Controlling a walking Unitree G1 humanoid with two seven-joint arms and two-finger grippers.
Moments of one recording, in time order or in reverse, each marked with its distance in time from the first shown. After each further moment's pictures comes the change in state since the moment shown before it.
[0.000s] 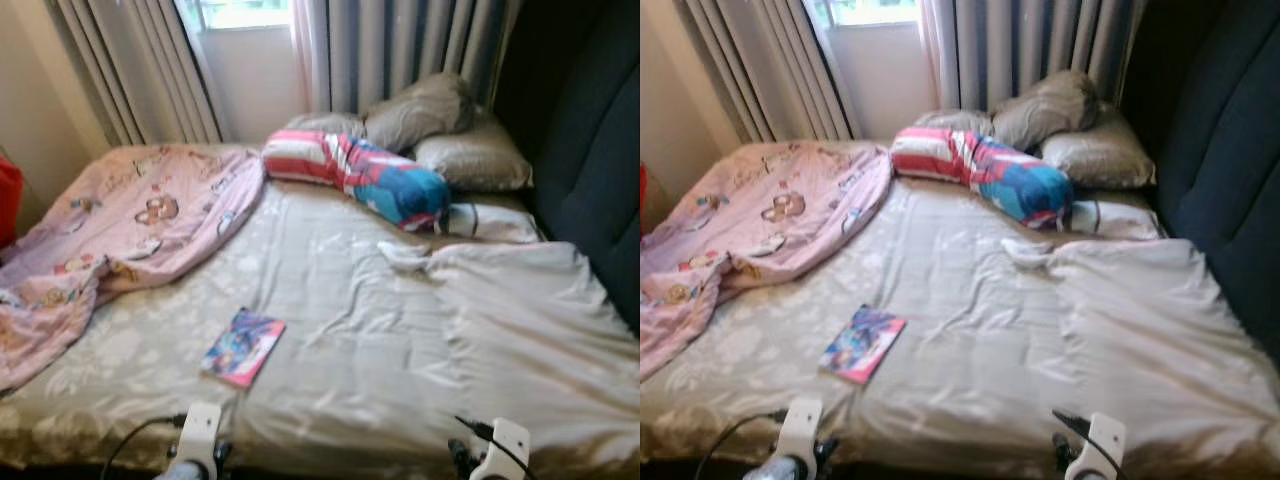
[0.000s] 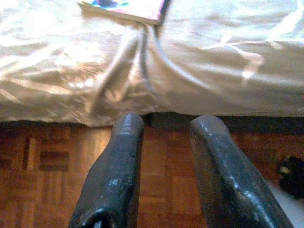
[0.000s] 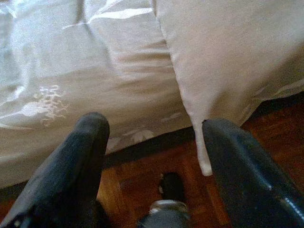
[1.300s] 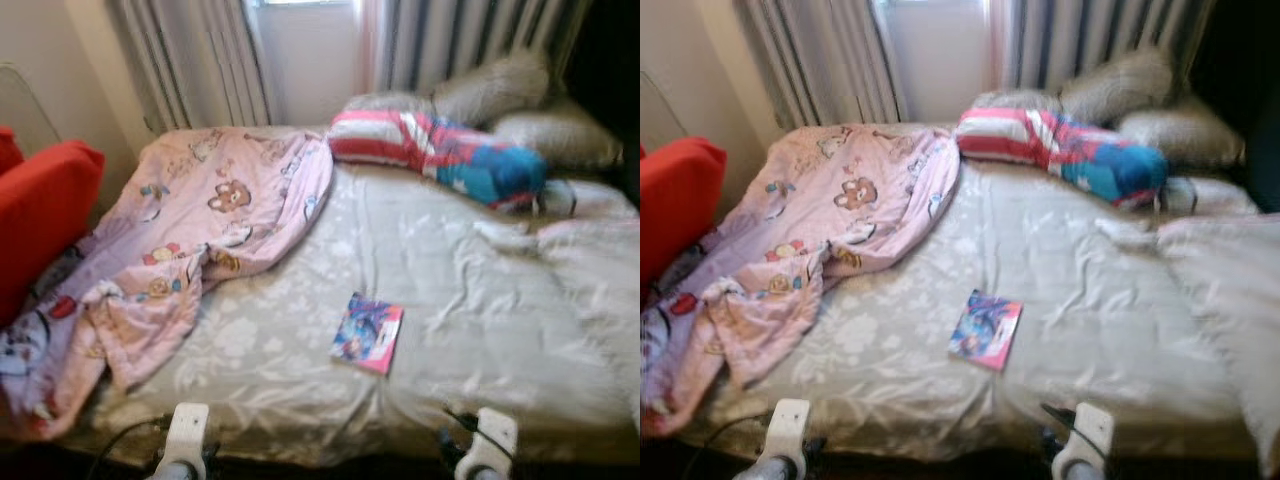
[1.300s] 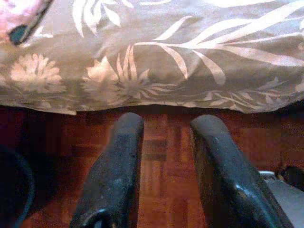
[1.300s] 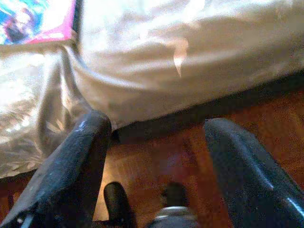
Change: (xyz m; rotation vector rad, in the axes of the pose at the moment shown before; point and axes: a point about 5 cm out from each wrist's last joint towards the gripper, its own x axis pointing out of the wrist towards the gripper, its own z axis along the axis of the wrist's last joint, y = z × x) left arm -0.002 0.003 -0.007 -0.048 0.017 0.033; right arm 0.001 0.000 0.004 -0.015 0.001 -0.002
